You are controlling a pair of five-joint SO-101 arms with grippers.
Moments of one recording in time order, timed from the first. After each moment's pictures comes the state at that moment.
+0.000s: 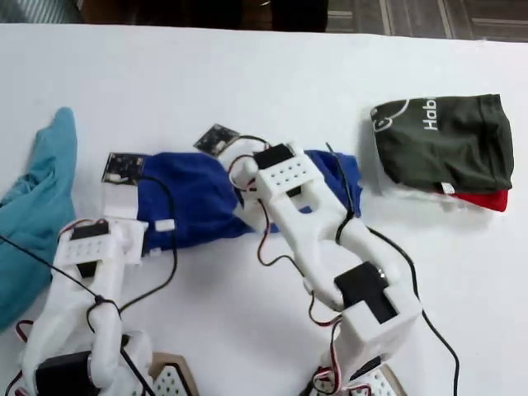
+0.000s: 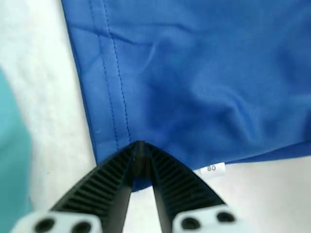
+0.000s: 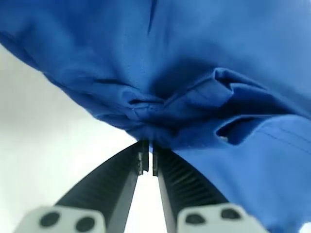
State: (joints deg) left arm -18.9 -25.4 64.2 40.9 -14.3; right arm -31.1 10.2 10.2 71.9 25.9
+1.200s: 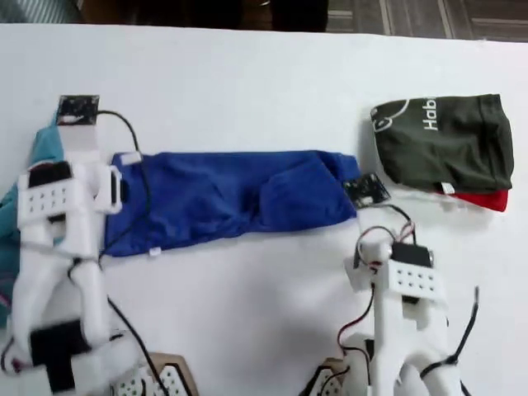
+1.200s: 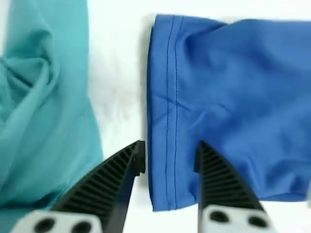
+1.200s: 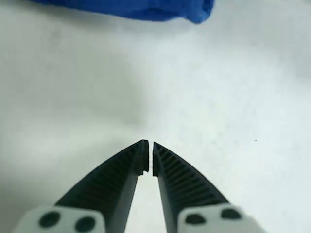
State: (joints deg) left arm -23.9 -10.3 29.1 61.4 -10.1; right arm 7.5 -41.9 68.2 58.5 31.0
